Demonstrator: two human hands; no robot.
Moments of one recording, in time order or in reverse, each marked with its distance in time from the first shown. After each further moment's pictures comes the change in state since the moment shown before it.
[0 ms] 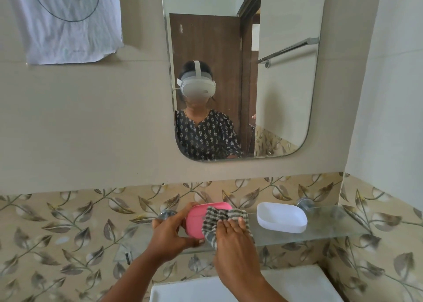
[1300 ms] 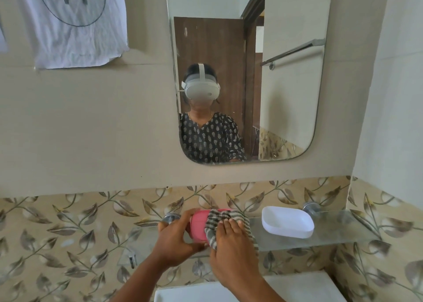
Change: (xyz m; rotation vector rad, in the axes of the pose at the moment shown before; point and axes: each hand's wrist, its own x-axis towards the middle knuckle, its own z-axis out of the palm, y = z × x) left_hand 0.001 0.003 0.002 0.115 -0.028 0.051; right_hand 0.011 -0.008 -0.002 0.042 -0.026 0.018
